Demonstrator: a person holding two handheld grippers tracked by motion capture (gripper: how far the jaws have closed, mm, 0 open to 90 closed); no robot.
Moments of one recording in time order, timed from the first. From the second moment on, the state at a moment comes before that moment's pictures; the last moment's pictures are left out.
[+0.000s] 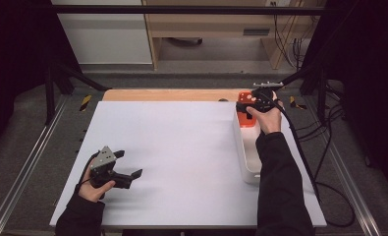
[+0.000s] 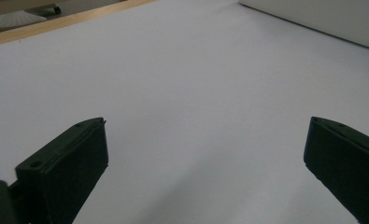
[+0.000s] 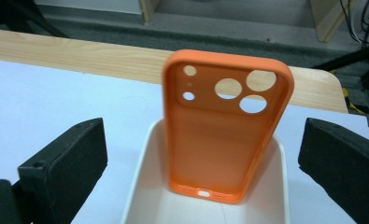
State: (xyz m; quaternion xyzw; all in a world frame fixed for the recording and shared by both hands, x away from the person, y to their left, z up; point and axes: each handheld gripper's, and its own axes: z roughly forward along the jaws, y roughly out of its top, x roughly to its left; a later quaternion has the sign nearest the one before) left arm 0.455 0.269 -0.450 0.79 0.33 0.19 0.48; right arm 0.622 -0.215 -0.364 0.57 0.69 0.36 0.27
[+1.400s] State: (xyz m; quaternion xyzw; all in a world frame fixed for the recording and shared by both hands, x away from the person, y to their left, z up) left arm 0.453 0.266 -0.448 0.79 0.31 0.20 0.48; right arm 0.468 -0.236 -0.373 0.32 0.74 0.55 0.23
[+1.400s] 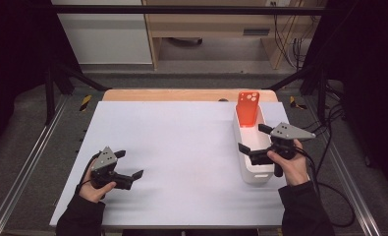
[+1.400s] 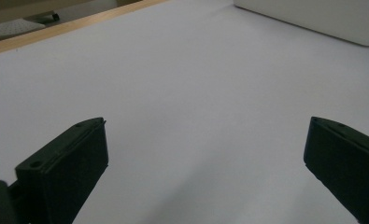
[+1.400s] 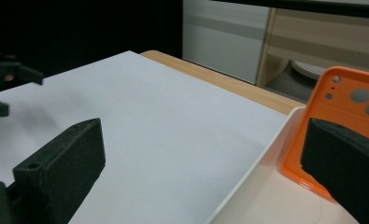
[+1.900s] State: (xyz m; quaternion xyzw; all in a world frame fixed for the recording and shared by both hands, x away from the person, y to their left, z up) left arm 0.450 0.265 -0.446 0.79 0.31 0.20 0.49; right arm 0.436 -0.272 -0.413 0.30 0.73 0.57 0.23
